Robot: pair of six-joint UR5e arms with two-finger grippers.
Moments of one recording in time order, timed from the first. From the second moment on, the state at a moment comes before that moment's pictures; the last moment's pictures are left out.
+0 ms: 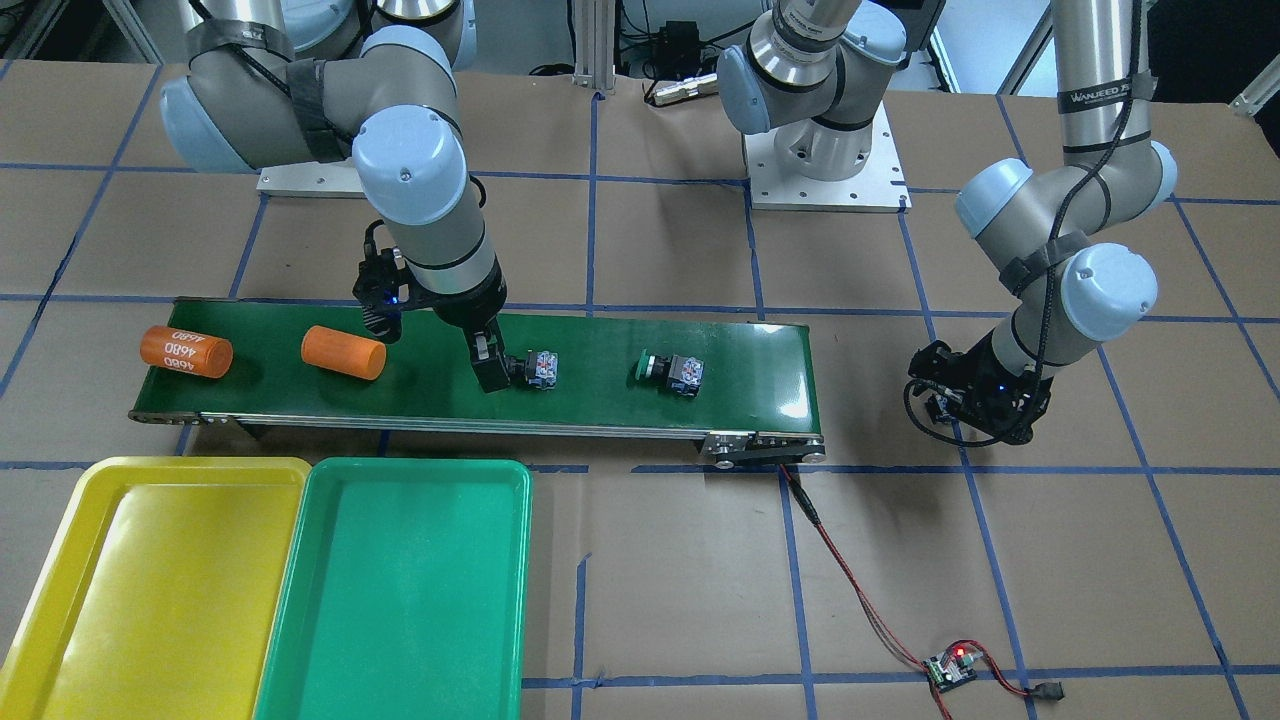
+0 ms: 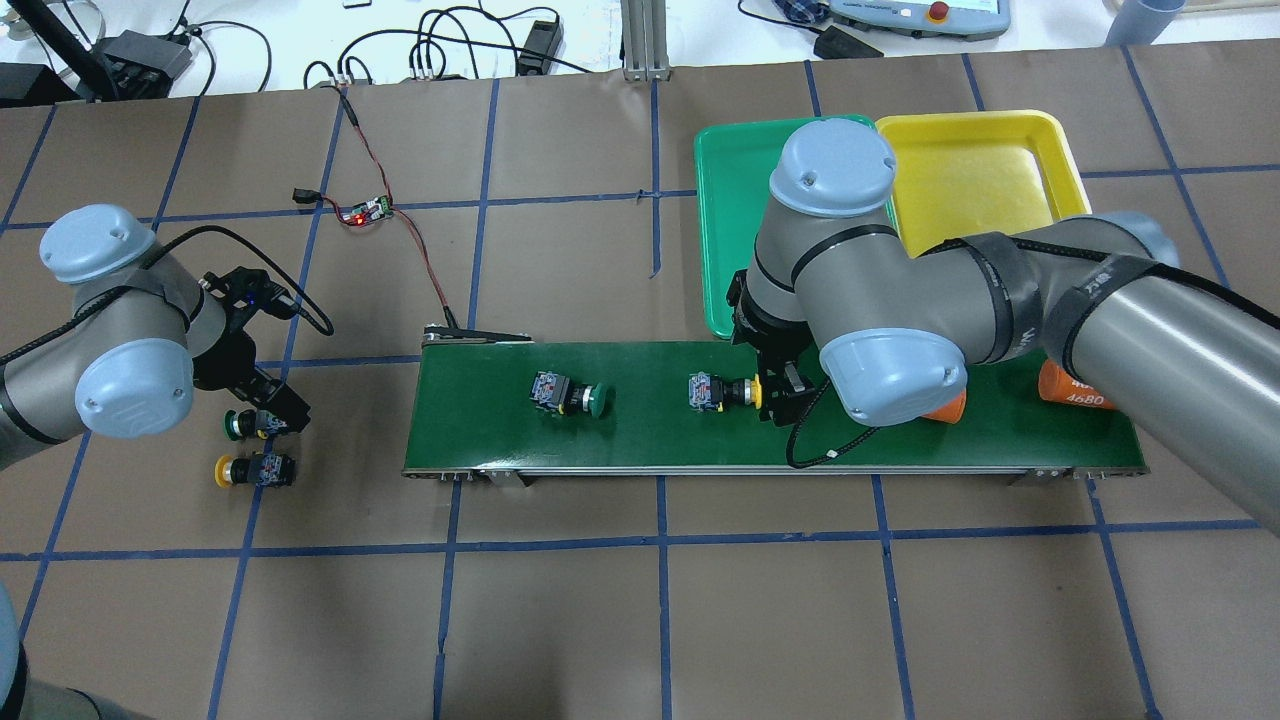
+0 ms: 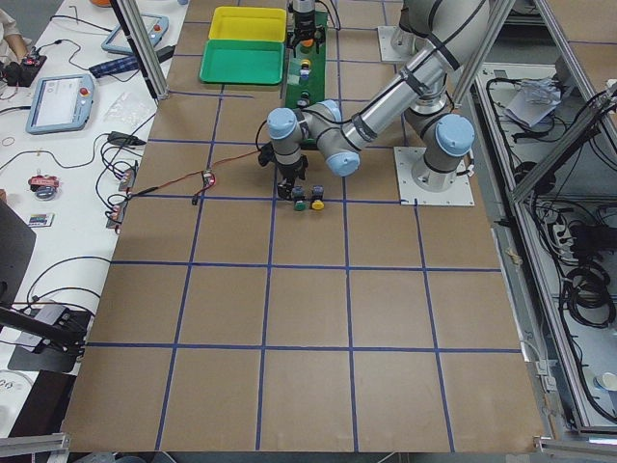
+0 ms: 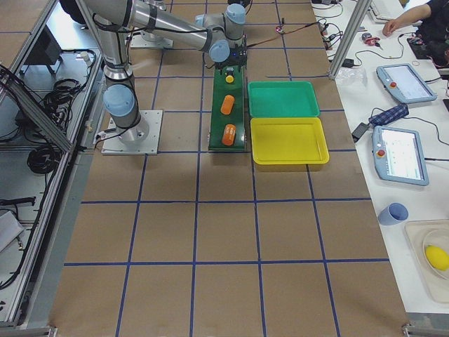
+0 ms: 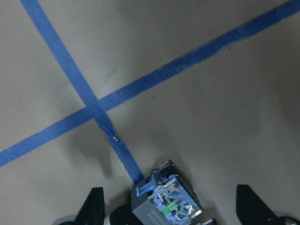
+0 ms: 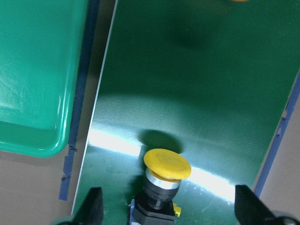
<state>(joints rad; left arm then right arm) -1.14 -1.86 -2.08 -0.87 1.62 0.96 1.80 -1.38 1.92 -2.08 -1.47 1.56</state>
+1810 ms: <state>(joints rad) -1.17 -1.80 -2.09 -0.78 1.51 1.12 1.70 -1.34 1.84 -2.05 -1.54 1.40</state>
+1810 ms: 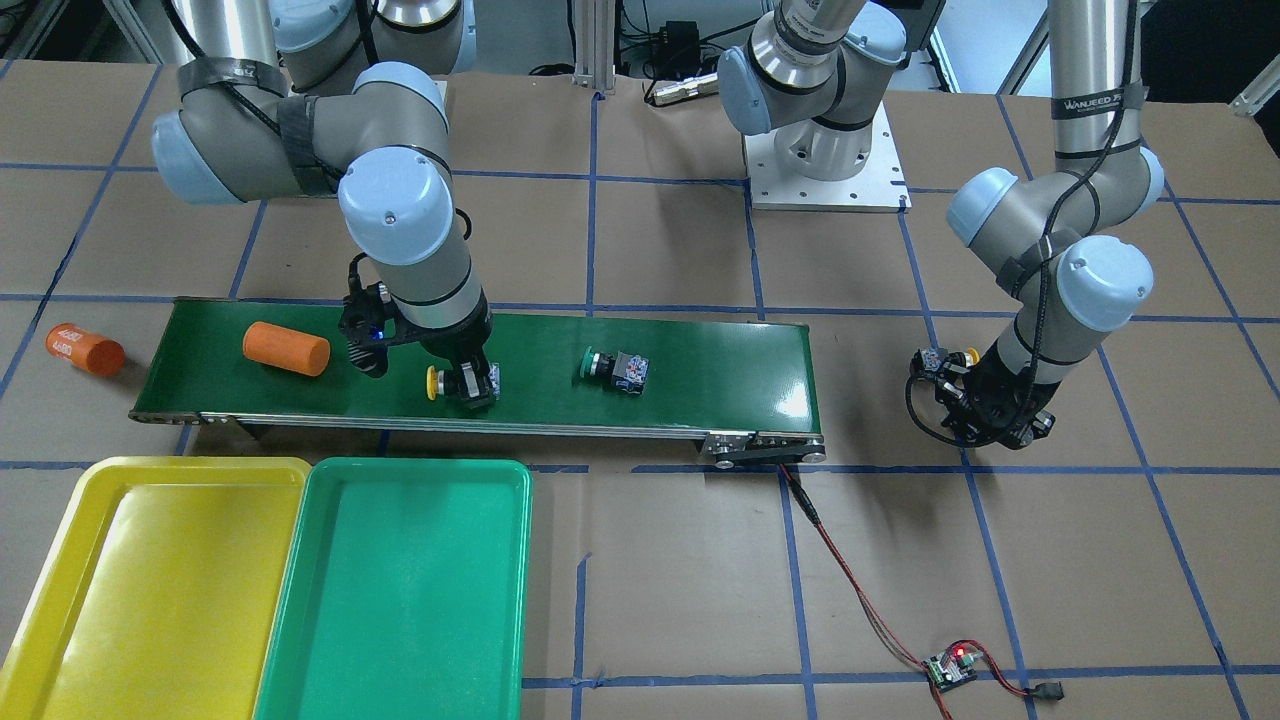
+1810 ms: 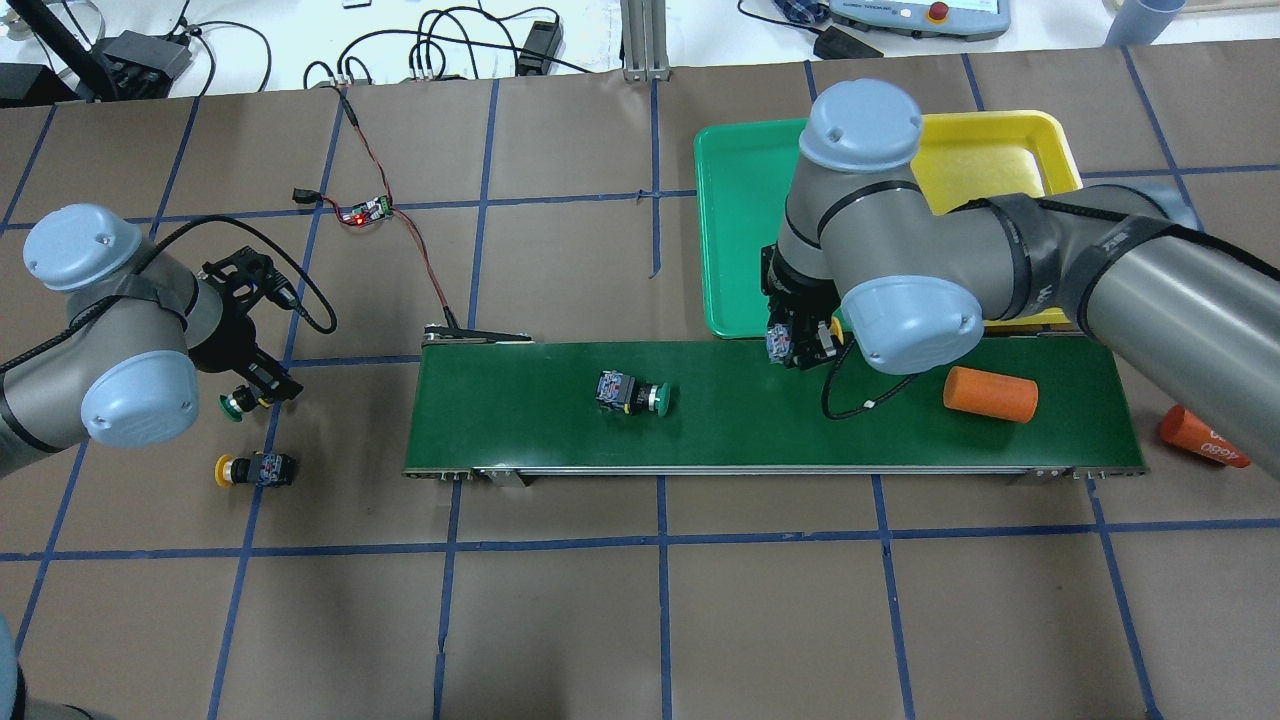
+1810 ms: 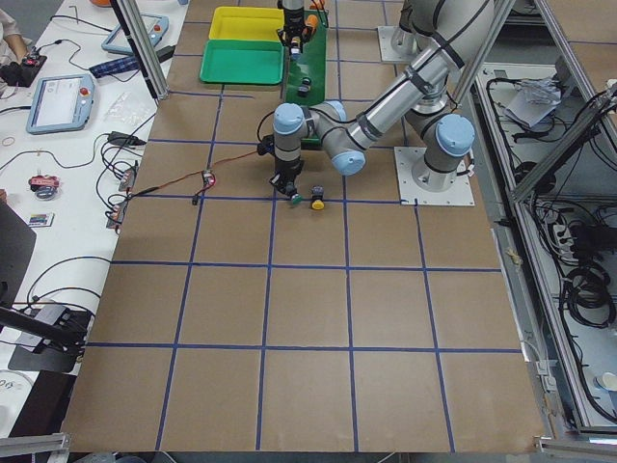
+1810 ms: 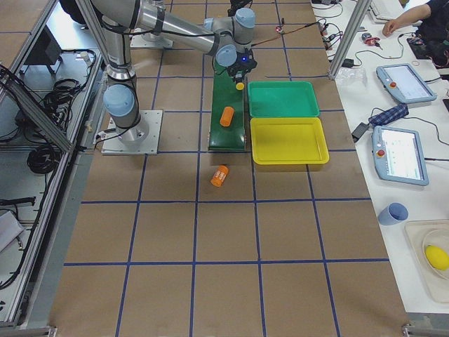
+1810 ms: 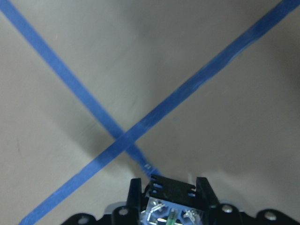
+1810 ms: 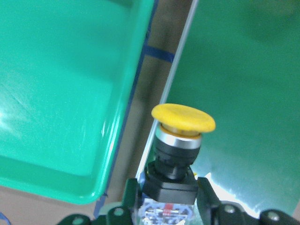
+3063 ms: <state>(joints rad) -1.63 -1.64 -2.13 -0.89 1.46 1.15 1.35 -1.12 1.69 -2.12 -1.54 0.93</state>
